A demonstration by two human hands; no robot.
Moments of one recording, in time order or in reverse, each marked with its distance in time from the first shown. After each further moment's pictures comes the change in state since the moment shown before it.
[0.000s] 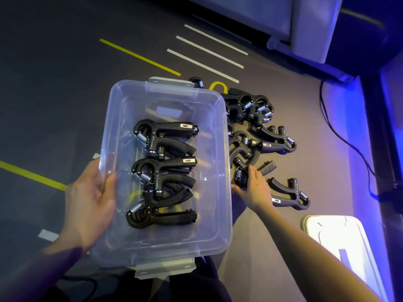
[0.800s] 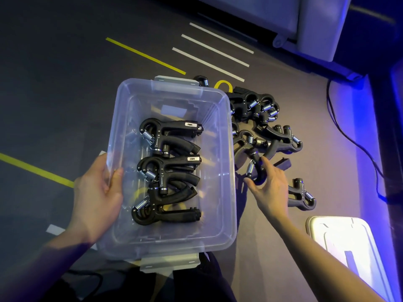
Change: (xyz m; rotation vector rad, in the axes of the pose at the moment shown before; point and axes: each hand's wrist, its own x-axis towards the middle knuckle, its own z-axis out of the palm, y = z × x) left_hand 0.004 -0.001 0.003 0.019 -0.009 -0.024; right_hand -0.026 -0.002 -0.023 0.220 0.450 -0.165
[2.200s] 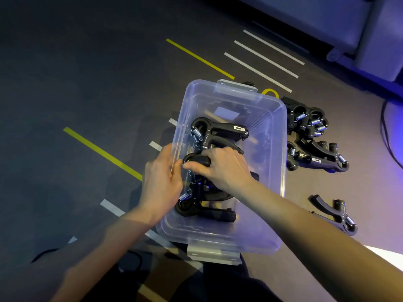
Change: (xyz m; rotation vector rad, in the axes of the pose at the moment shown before) left_hand 0.000 0.006 -0.009 -0.034 -0.005 0.027; right_hand 0.002 -0.217 0.025 -0.190 -0.504 -0.561
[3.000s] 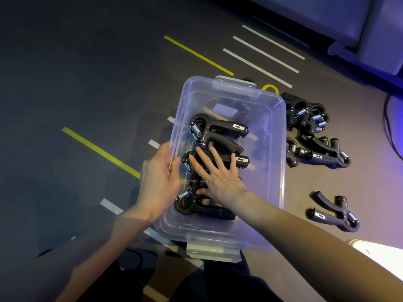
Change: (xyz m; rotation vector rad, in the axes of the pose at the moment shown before) left_hand 0.000 0.005 0.000 0.016 0.024 -0.005; right_hand -0.010 0.026 0.064 -0.388 -0.200 -0.162
